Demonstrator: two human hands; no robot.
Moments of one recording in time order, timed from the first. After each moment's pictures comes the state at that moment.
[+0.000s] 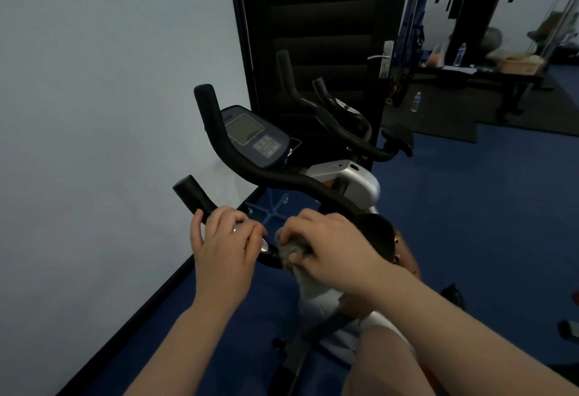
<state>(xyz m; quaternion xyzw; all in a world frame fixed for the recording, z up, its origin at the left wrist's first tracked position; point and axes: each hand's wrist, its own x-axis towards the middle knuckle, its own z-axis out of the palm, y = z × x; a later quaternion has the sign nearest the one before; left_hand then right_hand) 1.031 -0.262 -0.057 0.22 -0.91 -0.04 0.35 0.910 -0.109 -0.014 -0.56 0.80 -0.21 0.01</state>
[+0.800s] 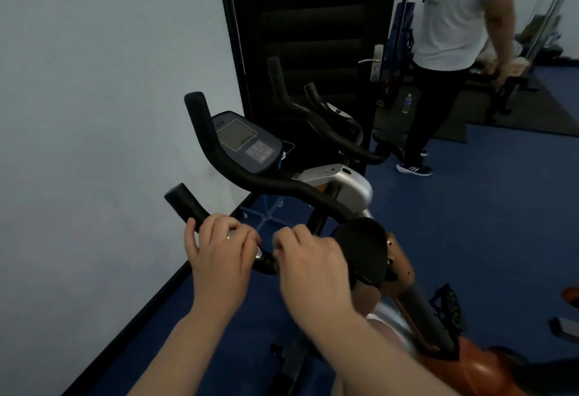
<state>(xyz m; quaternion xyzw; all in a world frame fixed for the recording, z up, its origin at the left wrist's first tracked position) 1.026 -0.261 -0.059 0.24 -0.90 -0.03 0.36 0.967 -0.123 -0.023 -0.42 0.88 -0.20 -0.08</state>
